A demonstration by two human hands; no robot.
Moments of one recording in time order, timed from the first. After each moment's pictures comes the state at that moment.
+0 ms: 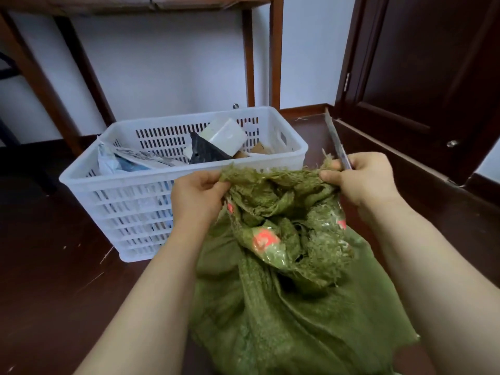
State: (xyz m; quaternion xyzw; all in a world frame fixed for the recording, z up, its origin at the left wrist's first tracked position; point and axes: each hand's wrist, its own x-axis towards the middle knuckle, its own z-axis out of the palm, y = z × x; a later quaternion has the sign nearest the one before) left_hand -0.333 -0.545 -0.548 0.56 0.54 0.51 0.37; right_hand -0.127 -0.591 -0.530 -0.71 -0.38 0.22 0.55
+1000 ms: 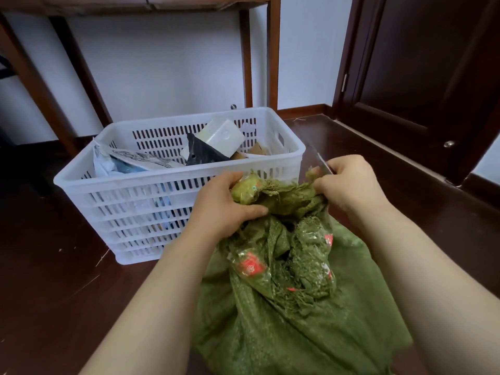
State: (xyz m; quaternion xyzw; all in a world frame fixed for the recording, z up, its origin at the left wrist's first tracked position) left_hand -0.320 -0.556 -0.541 0.72 0.53 0.32 0.32; right_hand -0.131 -0.588 -0.528 -0.75 -0.45 0.19 0.44
